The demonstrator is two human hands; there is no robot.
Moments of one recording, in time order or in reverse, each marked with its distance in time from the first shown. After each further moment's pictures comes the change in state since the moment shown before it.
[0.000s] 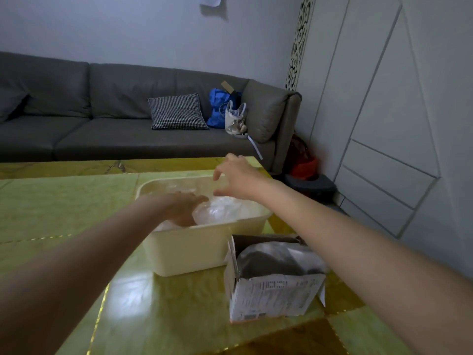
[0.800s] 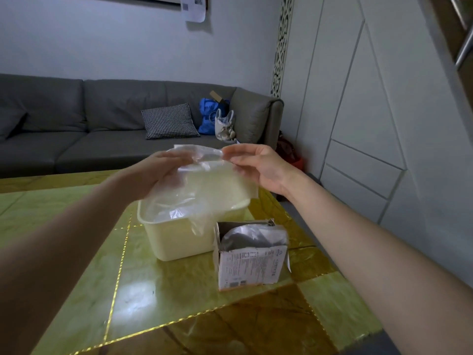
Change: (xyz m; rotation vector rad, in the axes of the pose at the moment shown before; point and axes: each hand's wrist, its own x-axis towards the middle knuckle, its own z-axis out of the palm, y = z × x) left_hand -0.096 -0.002 -0.063 -1.411 0.222 0.176; right_hand -0.092 0.024 -0.051 1.561 0.142 0.018
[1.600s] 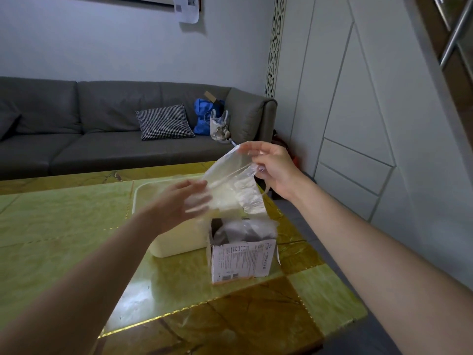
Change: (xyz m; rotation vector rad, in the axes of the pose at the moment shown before) left_hand -0.008 -0.041 0.058 -0.478 -0.044 -0.104; right_hand -0.027 -0.003 -0.014 -0.072 0.300 -0.080
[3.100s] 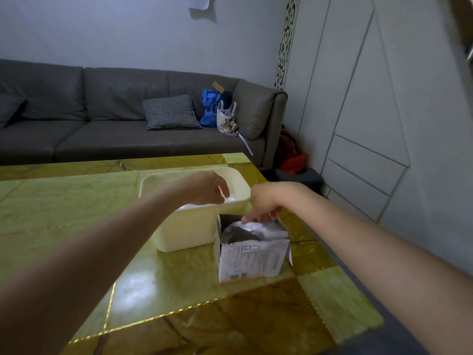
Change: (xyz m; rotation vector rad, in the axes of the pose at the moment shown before) left_hand 0.023 0.024 0.018 1.512 -0.090 0.139; right_hand -0.003 0.023 0.030 -1.558 -0.590 0.406
